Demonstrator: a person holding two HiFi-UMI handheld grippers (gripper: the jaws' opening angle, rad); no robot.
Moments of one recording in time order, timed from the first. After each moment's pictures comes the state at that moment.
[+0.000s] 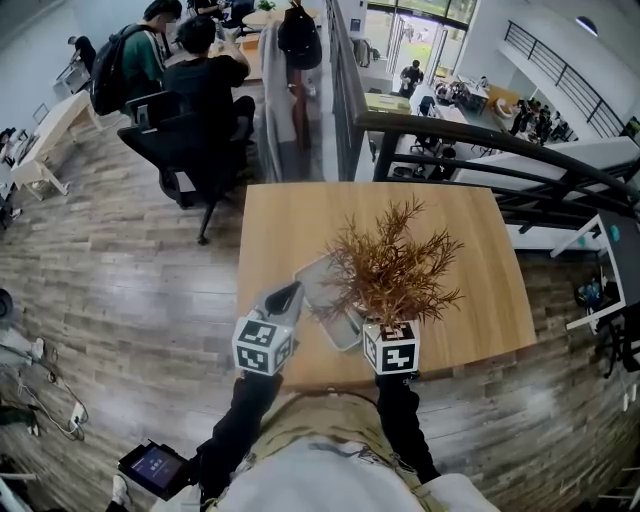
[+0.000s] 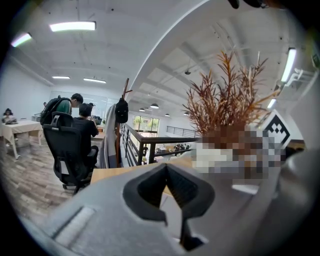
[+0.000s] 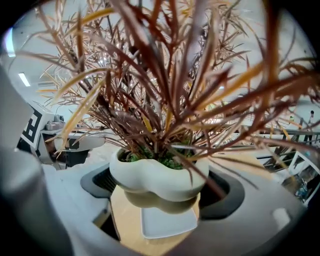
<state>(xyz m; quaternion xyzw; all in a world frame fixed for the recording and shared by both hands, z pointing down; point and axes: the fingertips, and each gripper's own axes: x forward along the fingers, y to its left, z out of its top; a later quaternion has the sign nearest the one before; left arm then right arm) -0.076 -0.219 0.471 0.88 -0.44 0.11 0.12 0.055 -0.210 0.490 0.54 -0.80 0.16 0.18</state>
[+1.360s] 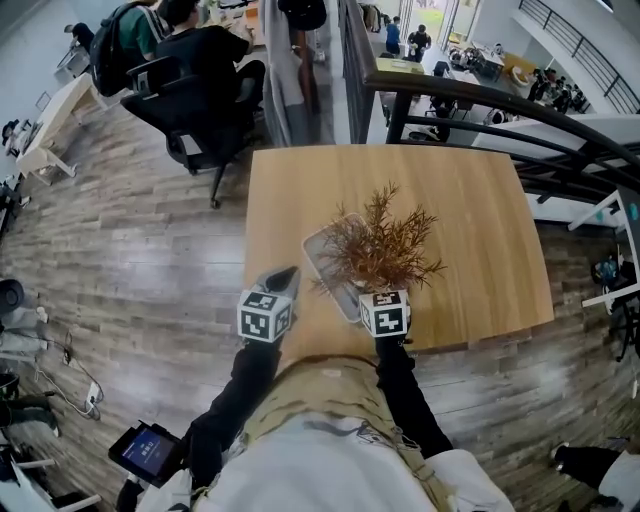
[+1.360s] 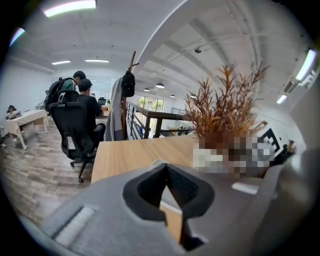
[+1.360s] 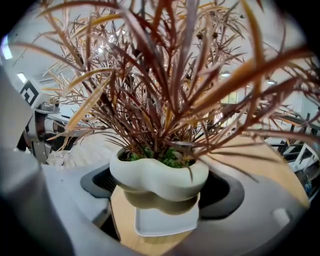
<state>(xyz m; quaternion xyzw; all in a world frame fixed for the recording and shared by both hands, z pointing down) -0.101 -0.223 0.587 0.85 -0.45 0.20 0.20 0.046 -0.231 0.629 0.51 -0.81 0.20 0.22</state>
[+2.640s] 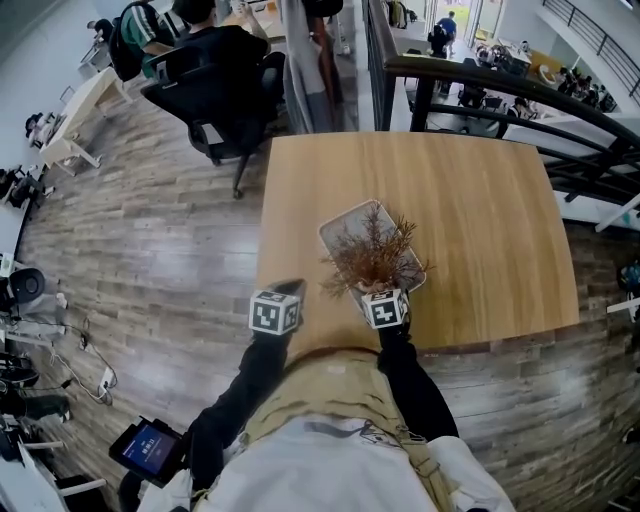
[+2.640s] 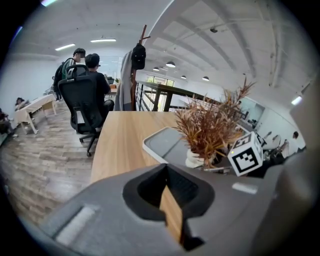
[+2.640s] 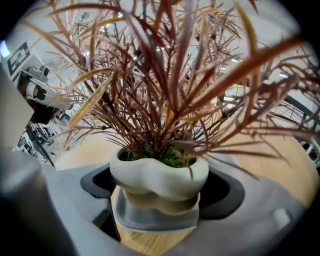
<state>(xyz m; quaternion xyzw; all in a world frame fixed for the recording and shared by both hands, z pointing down) -0.149 -0.201 0.695 0.79 -0.46 0.28 0.29 0.012 -0.230 0.805 0.47 -0.80 0.25 0.30</state>
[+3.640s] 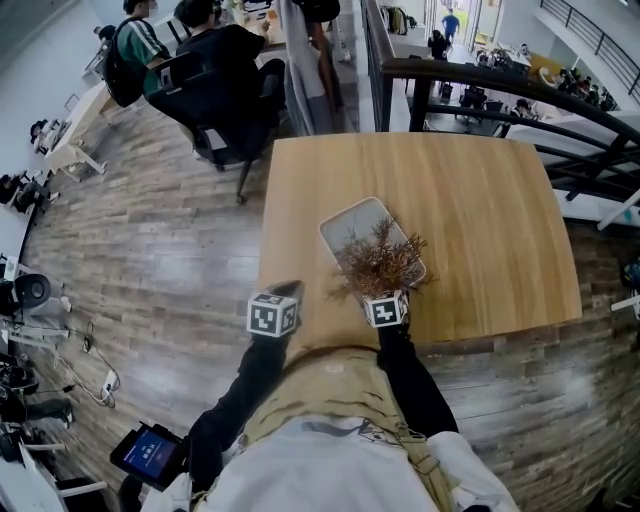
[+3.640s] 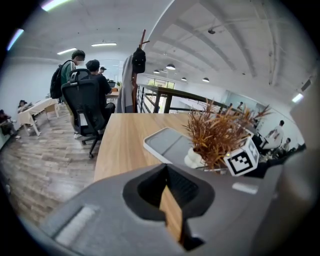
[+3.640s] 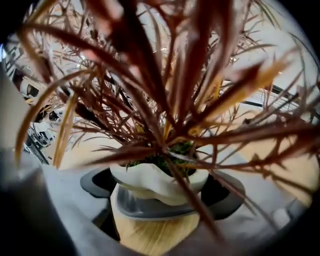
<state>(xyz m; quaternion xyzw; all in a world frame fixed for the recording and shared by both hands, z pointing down) -0.149 -0.173 0.686 0.79 -0.47 0.28 0.27 0.021 -0.210 0.816 0.48 -0.79 0.25 0.28</state>
